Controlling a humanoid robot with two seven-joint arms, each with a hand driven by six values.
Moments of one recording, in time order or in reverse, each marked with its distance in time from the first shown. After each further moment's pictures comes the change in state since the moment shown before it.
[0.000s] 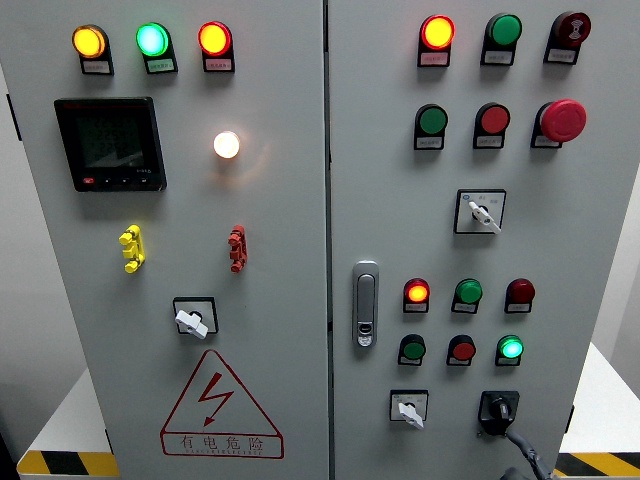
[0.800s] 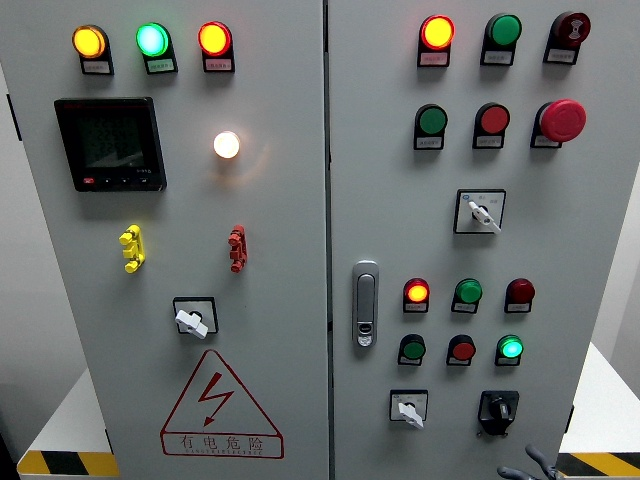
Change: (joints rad) left arm 0.000 0.001 0.000 0.000 0.000 0.000 0.000; right arm -0.114 -0.012 0.010 0.119 -0.025 0.003 0.007
